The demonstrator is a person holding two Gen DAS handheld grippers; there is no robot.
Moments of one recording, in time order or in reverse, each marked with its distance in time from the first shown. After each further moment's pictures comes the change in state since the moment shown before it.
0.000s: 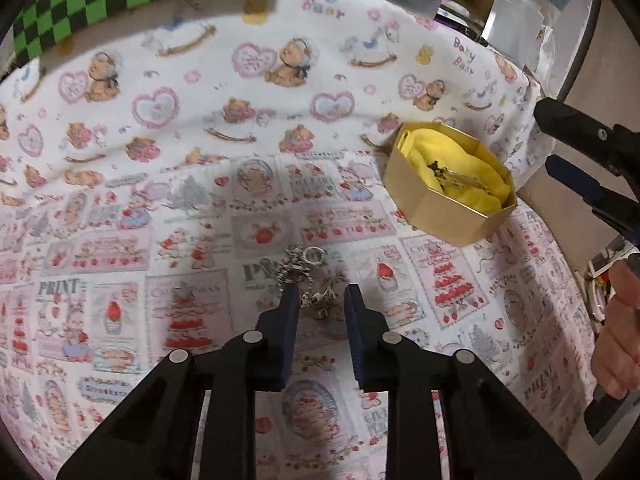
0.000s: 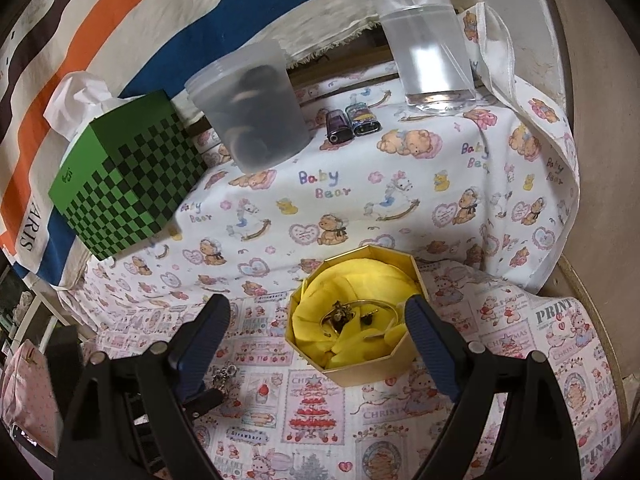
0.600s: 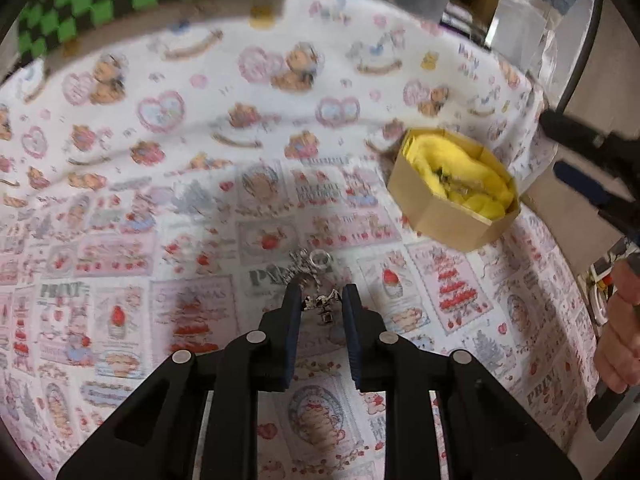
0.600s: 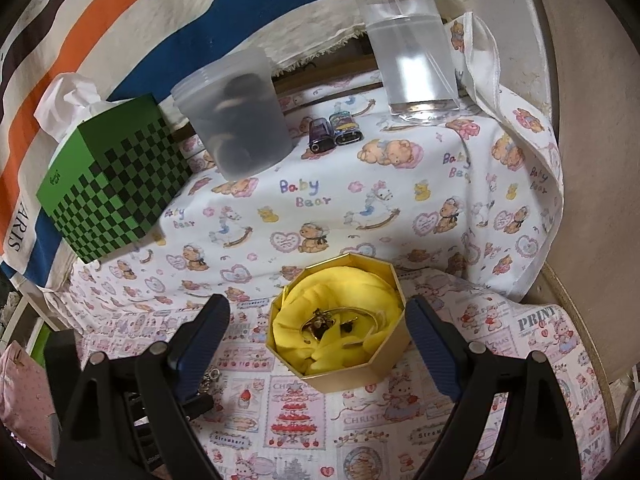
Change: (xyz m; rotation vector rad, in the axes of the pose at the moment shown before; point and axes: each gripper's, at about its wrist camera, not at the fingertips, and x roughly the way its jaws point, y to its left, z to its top) left arm -0.005 0.007 0.004 -0.005 -0.036 0.014; right arm -0.002 -0.004 0.002 -0.008 -0.024 -0.060
